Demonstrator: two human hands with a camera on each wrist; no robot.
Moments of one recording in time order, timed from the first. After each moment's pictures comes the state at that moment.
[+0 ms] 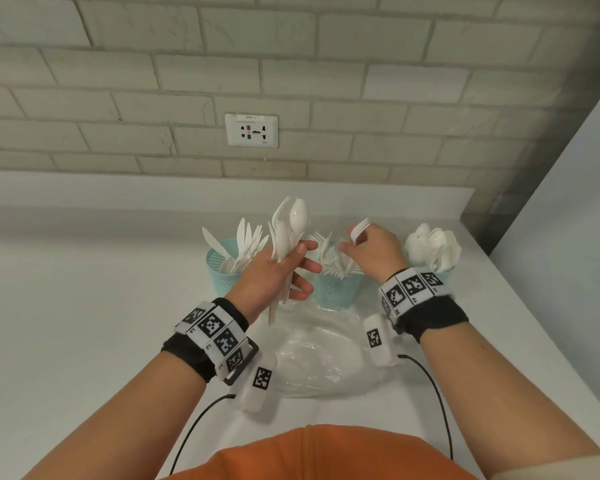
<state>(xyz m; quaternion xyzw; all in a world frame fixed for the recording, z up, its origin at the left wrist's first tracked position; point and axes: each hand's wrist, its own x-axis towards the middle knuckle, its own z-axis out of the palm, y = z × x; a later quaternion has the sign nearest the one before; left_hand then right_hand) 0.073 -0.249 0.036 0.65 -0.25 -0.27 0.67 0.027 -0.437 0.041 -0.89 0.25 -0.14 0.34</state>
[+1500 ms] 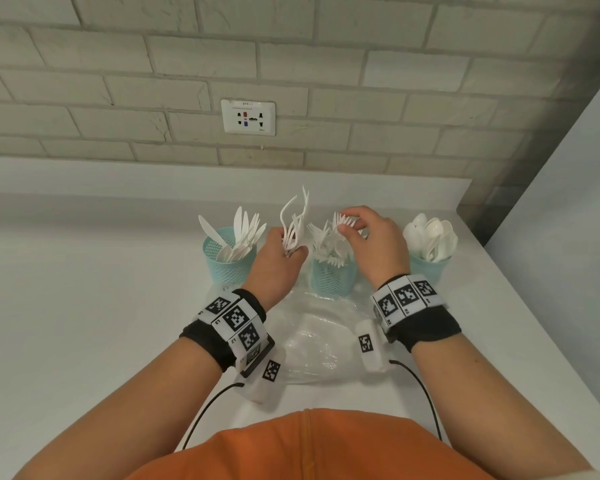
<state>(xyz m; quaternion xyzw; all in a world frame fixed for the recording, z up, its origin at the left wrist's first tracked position) 0.070 -0.267 0.025 0.80 -0.22 -0.09 0.55 0.010 -0.422 0.035 -0.88 0.21 -0.29 0.31</state>
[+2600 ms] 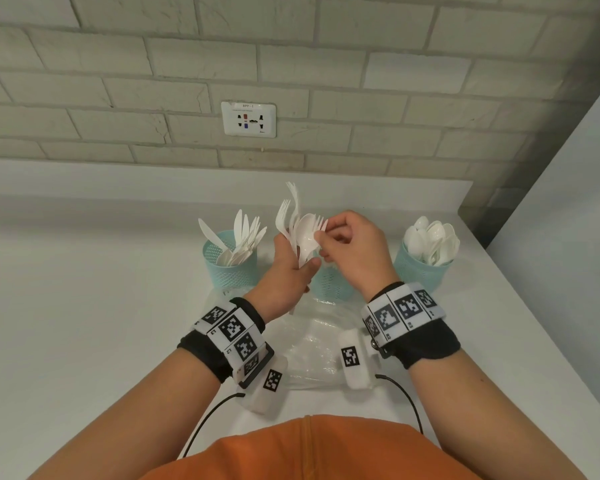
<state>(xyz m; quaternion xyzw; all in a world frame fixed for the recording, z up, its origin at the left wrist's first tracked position) 0.065 -0.272 0.017 0.73 -0.28 -0.18 0.59 0.012 -0.387 0.049 -0.81 0.17 -0.25 0.50</state>
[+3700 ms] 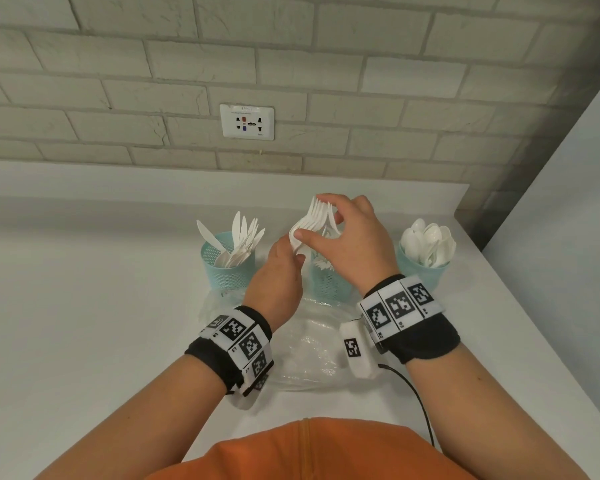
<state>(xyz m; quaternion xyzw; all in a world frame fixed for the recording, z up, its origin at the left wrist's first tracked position) 0.066 -0.268 0.002 0.85 -0.33 0.03 0.41 0.006 -0.383 0.074 -0.90 0.16 -0.26 0.30</state>
